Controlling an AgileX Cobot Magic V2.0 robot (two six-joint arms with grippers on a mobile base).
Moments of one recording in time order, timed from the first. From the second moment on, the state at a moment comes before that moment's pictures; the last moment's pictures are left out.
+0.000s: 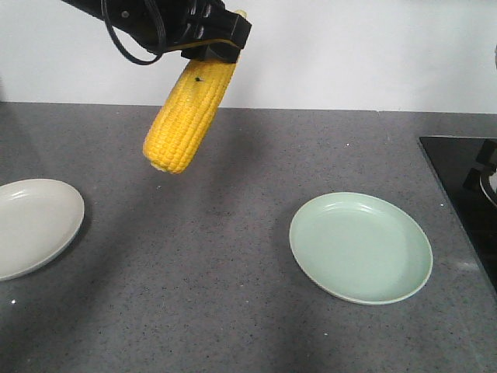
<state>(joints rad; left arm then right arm) -0.54 1.74 -2.09 -0.18 1.12 0.08 -0.20 1.56 -2.21 0.40 1.29 -0.29</state>
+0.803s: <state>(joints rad) -0.54 1.74 -2.09 -0.18 1.12 0.08 -0.20 1.56 -2.21 0.40 1.29 -0.29</state>
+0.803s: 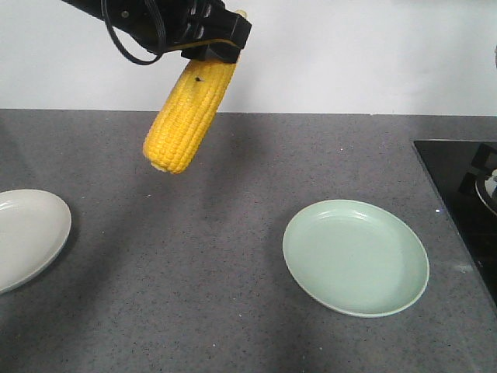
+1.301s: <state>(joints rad) -0.54 1.74 -2.09 -0.18 1.12 0.08 -0.20 1.56 -2.21 0.40 1.29 -0.29</state>
